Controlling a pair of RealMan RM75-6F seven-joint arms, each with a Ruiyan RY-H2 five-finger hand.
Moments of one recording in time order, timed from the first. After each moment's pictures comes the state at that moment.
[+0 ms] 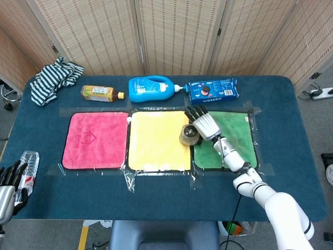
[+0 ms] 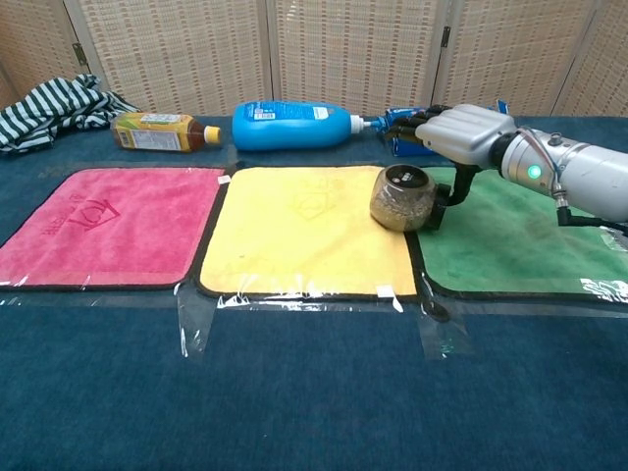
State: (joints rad) left arm -0.03 -1.08 -0.01 -1.68 1.47 1.51 0.14; right arm 0.94 -1.85 0.10 -0.54 -1.48 0.83 0.02
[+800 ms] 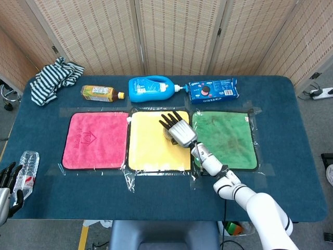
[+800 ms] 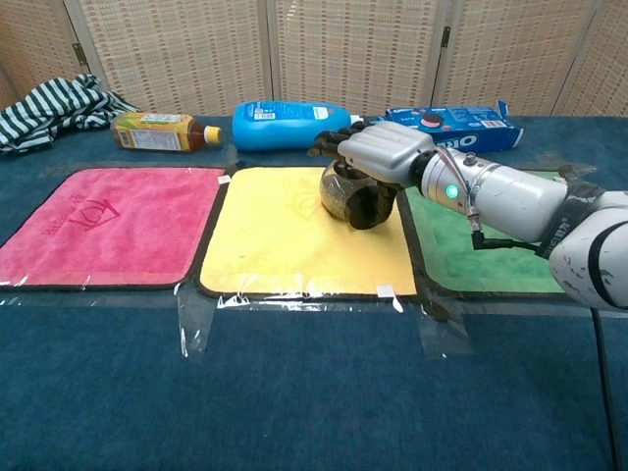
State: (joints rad) left arm -0.01 -1.08 -0.01 -1.66 1.47 1.52 0.10; right arm 1.03 -1.97 0.13 -0.54 -1.49 0.83 0.02
